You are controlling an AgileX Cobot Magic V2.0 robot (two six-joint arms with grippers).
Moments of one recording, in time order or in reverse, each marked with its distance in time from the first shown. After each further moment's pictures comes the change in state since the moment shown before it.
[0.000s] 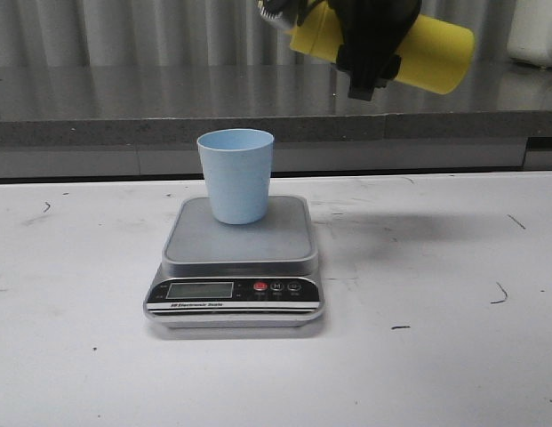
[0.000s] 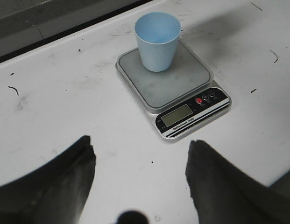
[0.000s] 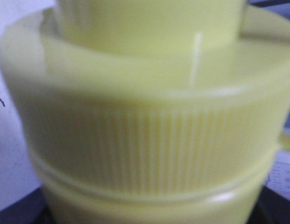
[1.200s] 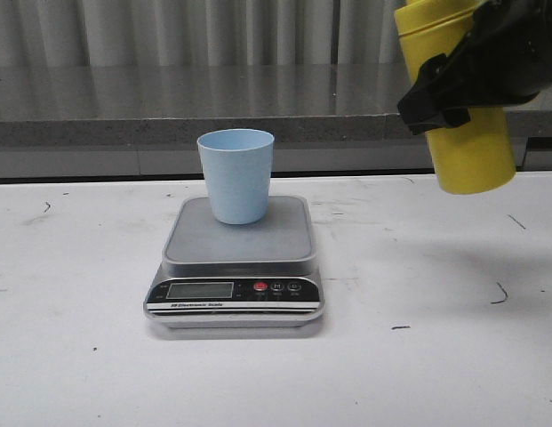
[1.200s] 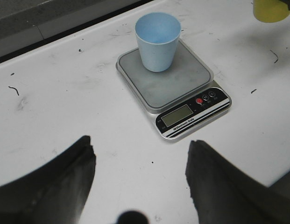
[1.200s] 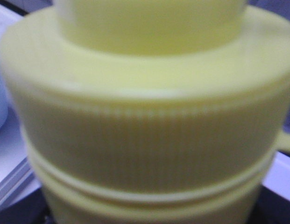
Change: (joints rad) left arm 0.000 0.000 0.000 0.000 0.000 0.000; right arm -0.367 -0.310 0.713 0.638 -1.018 0.082
